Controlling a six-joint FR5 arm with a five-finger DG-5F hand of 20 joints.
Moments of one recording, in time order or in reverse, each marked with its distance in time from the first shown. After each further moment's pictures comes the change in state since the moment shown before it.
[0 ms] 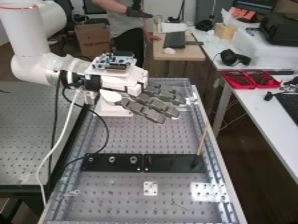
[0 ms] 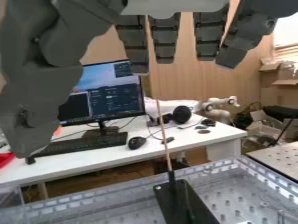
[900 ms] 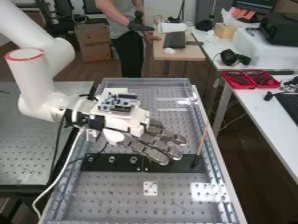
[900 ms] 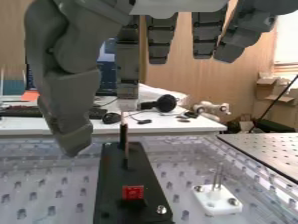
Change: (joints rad) arm -0.112 -0.181 -0.030 0.212 -0.103 -0.181
